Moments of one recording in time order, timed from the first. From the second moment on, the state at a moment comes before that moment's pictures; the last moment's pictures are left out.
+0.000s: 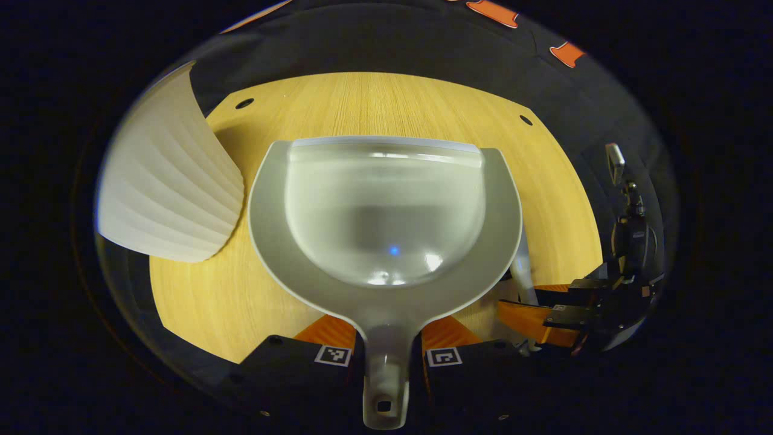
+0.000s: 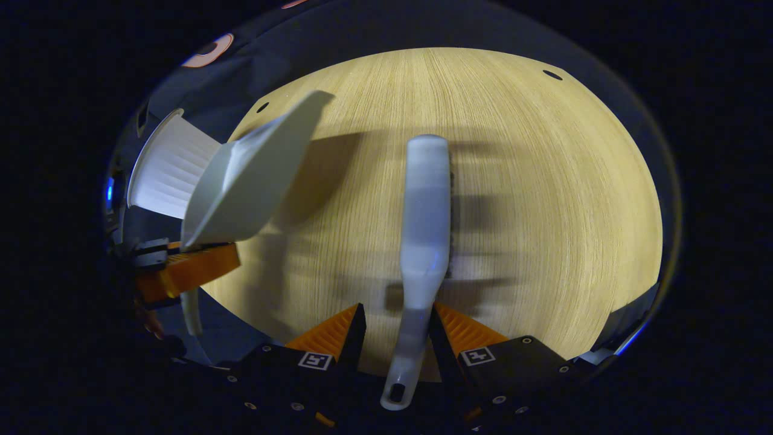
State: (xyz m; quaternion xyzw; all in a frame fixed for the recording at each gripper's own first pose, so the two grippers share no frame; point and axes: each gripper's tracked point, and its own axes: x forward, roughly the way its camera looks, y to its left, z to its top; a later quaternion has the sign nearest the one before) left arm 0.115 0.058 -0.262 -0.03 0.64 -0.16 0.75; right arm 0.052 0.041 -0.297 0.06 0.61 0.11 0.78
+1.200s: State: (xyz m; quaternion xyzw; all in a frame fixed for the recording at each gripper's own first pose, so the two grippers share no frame) left arm 0.113 0.041 -0.280 -0.01 0.66 -0.13 0.74; right arm 0.071 0.027 -0.293 0.05 0.58 0.08 0.81
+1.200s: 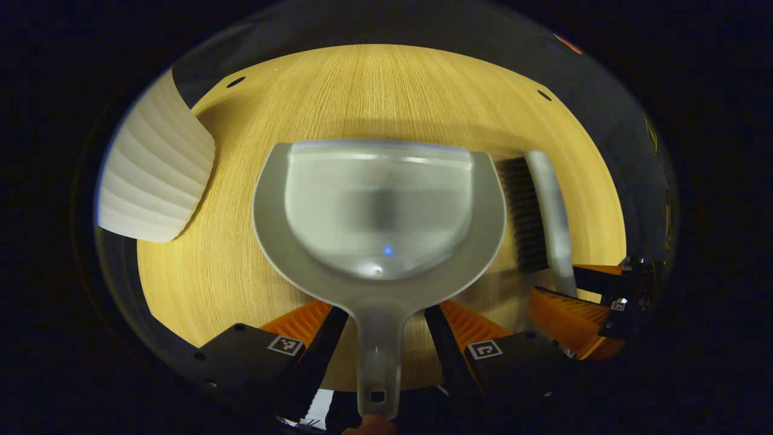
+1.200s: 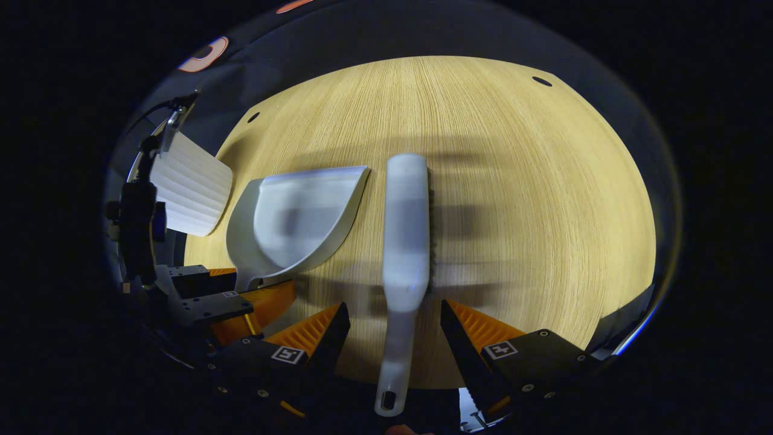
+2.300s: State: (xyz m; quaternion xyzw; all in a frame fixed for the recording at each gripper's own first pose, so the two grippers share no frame) left arm 0.226 0.073 -0.107 0.00 0.19 -0.09 0.98; right arm 0.164 -0.013 -0.053 0.01 0.17 0.01 0.98
